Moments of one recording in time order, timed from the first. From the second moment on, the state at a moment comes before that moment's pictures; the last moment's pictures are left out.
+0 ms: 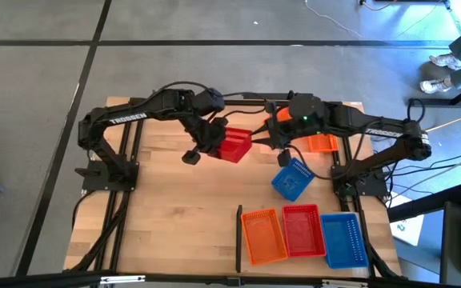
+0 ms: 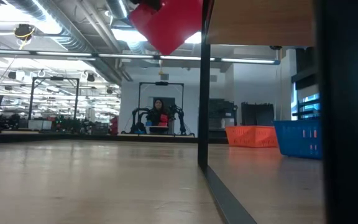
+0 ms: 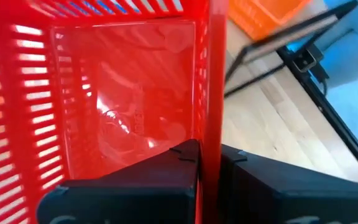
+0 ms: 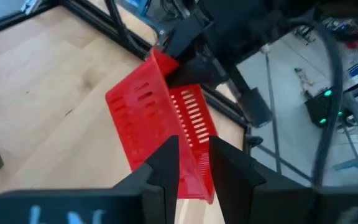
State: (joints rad) left arm 0.23 1.63 1.74 -1.07 0.49 0.52; right arm -0.09 1.34 1.43 -0.56 -0.11 -0.64
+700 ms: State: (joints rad) left arm 0.22 1.68 1.74 -1.08 0.52 0.52; right arm -0.17 1.44 1.43 -0.55 -0.40 -0.67
